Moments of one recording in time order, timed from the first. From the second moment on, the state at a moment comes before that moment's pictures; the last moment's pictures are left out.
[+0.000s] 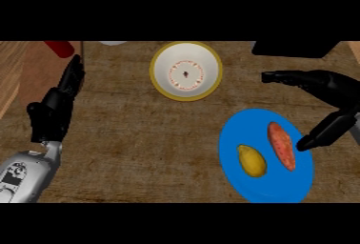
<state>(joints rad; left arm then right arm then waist) -0.31 0.46 -0.22 -1.53 0.11 0.33 0.12 -0.58 -0.71 0.31 -1.21 -0.28 0.70 -0.53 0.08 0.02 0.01</state>
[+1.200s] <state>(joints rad) -0.24 0.44 -0.18 -1.56 0.07 0.34 0.14 -0.78 -0.70 0.84 -1.19 0.38 0.46 -0.74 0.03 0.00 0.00</state>
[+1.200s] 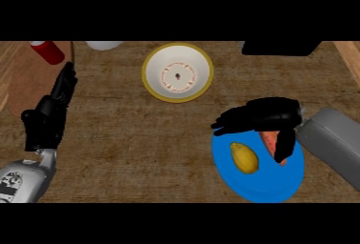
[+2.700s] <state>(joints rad) -0.21 0.36 -0.10 -1.62 -0.03 0.26 0.18 -0.73 -0.39 0.85 -0.87 0.76 0.25 -0.90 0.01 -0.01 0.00</state>
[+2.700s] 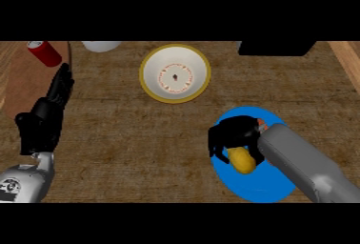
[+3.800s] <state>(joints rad) -0.22 0.34 -0.10 -1.60 -0.05 0.24 0.19 -0.49 -0.02 0.84 -1.20 0.59 0.05 0.01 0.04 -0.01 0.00</state>
